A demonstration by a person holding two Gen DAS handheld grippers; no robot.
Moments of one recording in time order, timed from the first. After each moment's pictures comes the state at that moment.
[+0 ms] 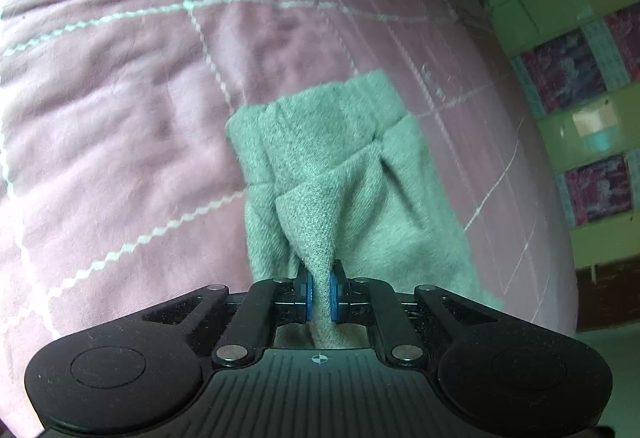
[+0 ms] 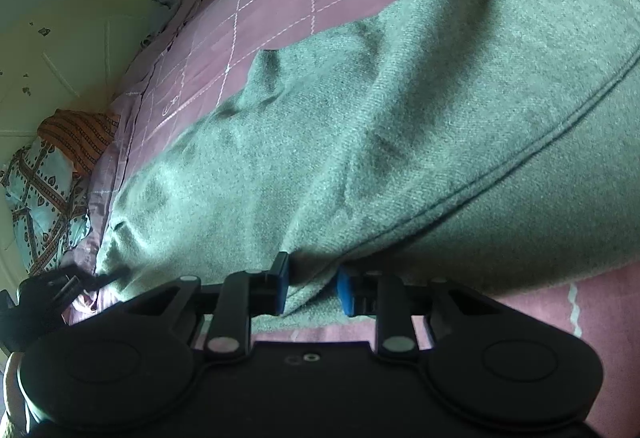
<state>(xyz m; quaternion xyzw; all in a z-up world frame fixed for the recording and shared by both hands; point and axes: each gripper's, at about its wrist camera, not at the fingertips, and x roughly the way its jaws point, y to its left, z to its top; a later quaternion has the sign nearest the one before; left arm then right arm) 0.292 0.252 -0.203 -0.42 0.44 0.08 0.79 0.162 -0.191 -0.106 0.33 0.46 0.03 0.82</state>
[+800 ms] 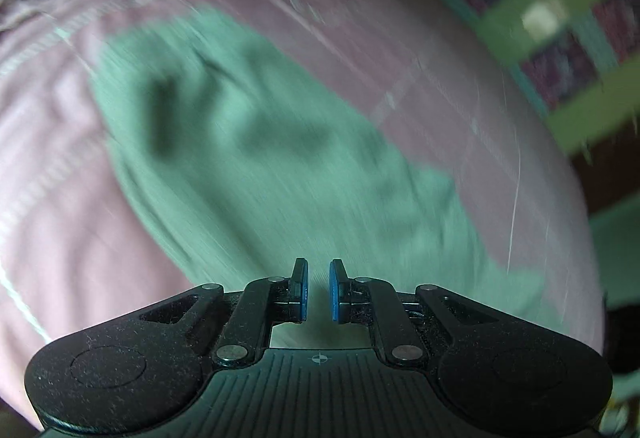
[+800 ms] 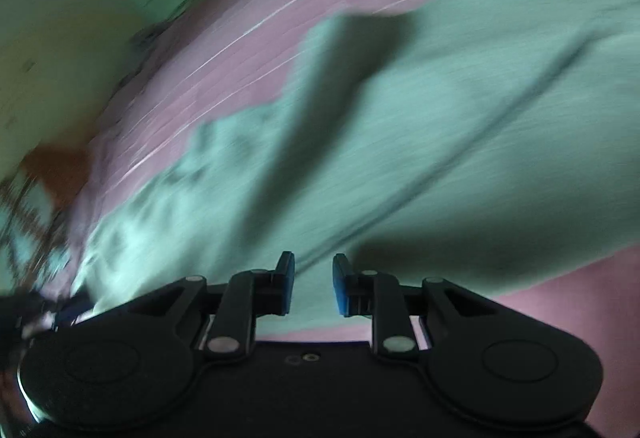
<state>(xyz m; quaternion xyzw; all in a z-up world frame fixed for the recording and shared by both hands) 0.275 0.128 -0.172 -0.26 0.49 -0.03 0.83 0.114 -0.289 -0.088 0.33 0.42 -0.04 0.84</state>
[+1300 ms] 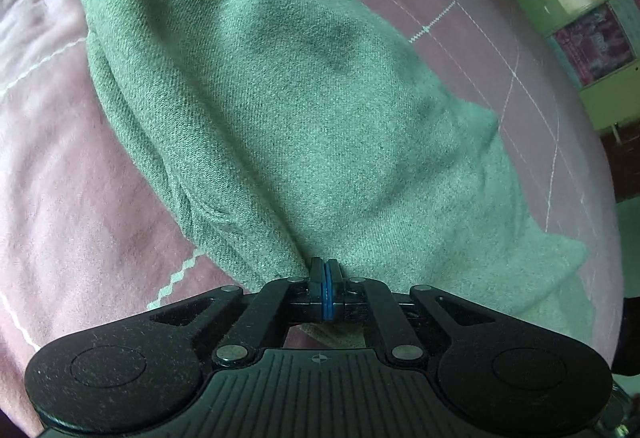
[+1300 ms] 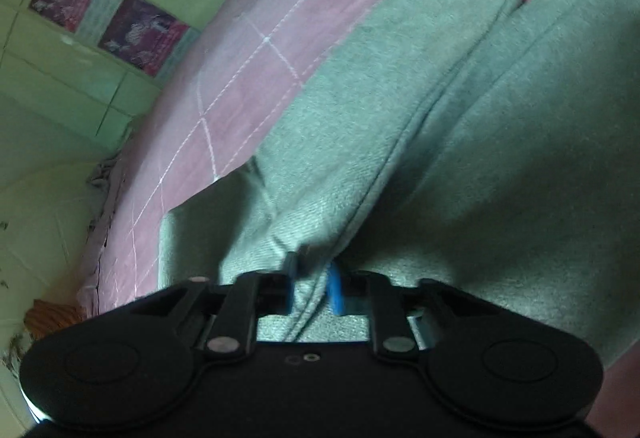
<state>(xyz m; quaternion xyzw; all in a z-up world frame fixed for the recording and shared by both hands) 0.277 0.100 -0.206 -0.27 0.54 0.01 0.80 0.126 -0.412 -0.114 0.44 0.32 -0.12 0.83</state>
